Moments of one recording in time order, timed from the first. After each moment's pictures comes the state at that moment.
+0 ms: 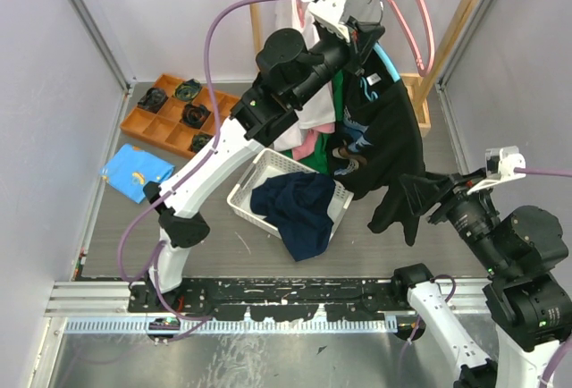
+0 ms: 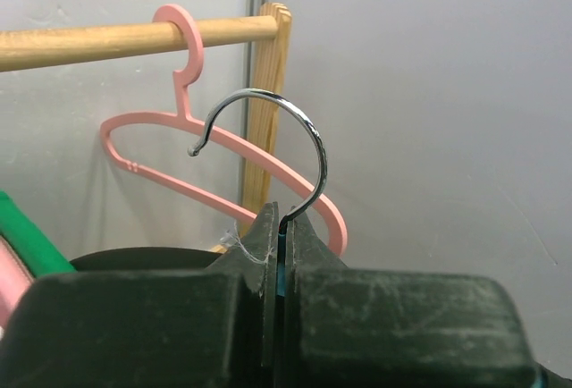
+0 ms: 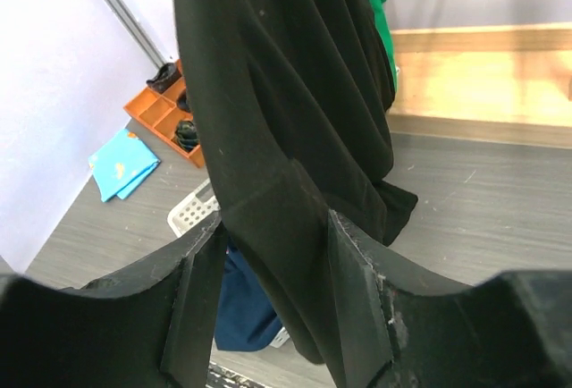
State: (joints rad) left arm -0.98 2.05 2.54 -0.13 -0.11 -0.08; right arm 0.21 0.53 1.39 -0.92 -0.15 0.32
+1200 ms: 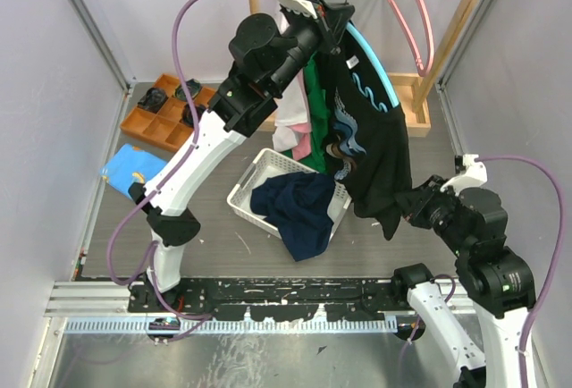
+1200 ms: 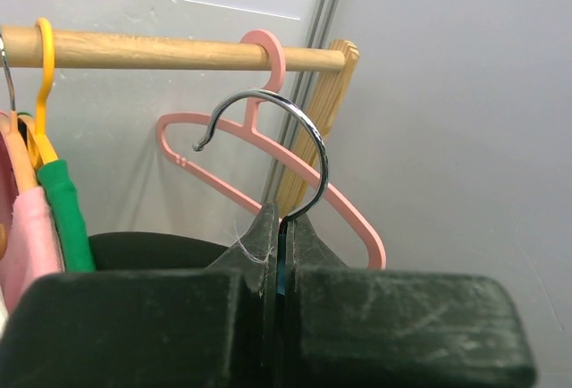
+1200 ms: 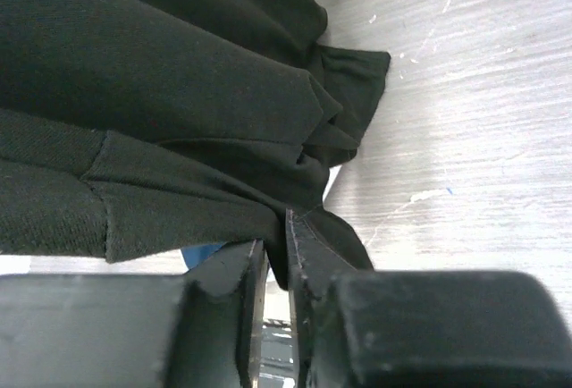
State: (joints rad) left arm -0.90 1.99 2.53 -0.17 -0.19 -0.21; right arm 0.21 0.50 1.13 -1.06 -0.03 0.55
